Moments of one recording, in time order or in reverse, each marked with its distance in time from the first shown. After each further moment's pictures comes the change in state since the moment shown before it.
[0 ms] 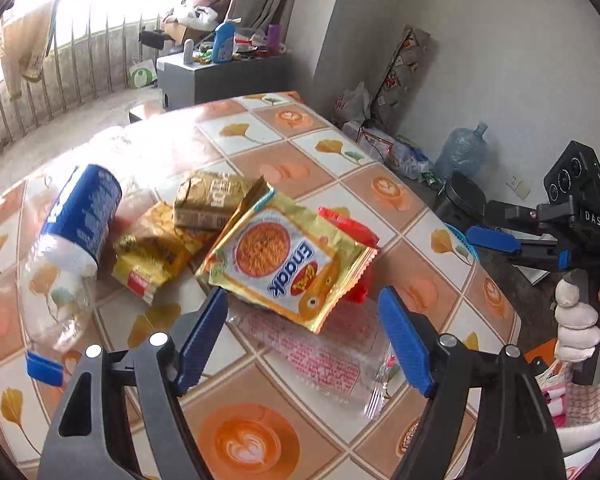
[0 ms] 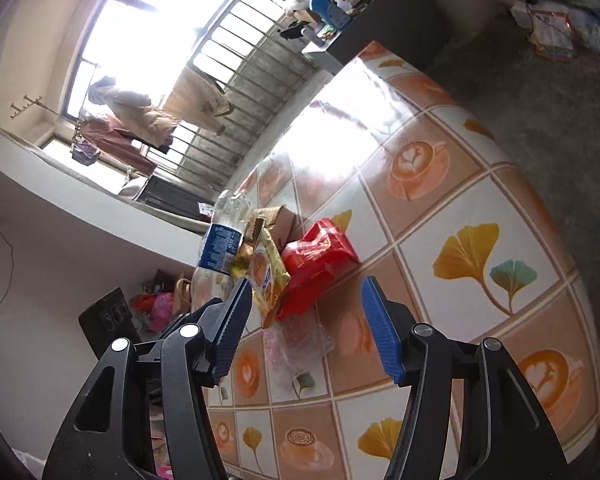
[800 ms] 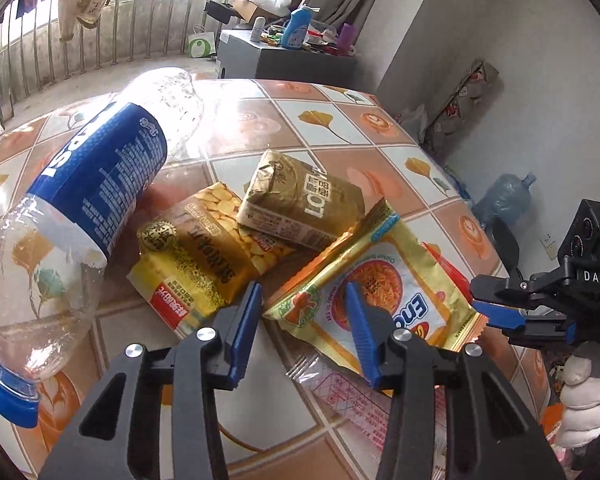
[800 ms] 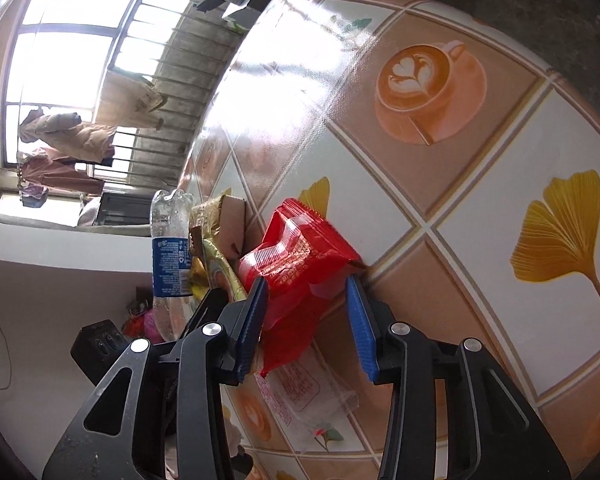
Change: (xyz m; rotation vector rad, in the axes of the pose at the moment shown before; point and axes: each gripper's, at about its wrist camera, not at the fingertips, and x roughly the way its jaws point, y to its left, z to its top) left arm 0.048 0.054 0.015 -0.192 -0.025 0.093; right arm 0.068 0.002 0.011 0.264 0.134 -0.125
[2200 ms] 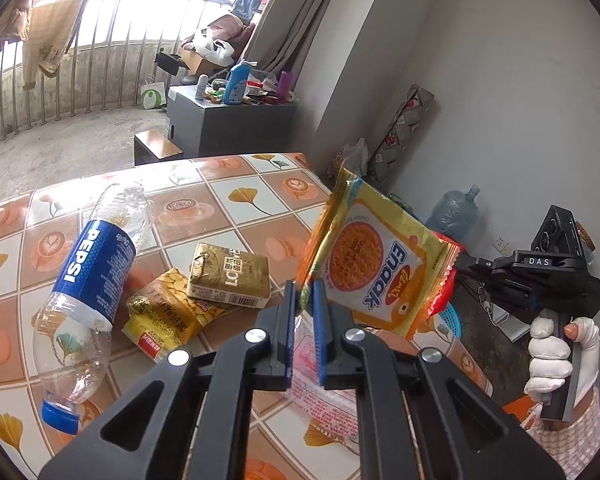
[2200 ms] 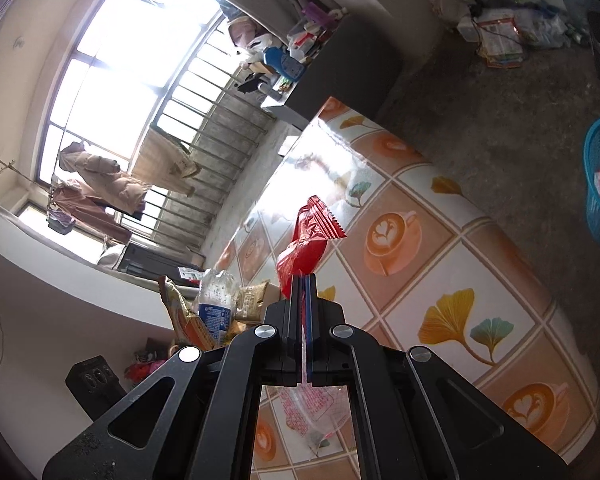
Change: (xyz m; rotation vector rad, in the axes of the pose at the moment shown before) left arm -0.085 -0.042 0.025 0.122 -0.154 -0.168; right arm -0.105 -0.003 0.000 -0.094 -0.348 0.060
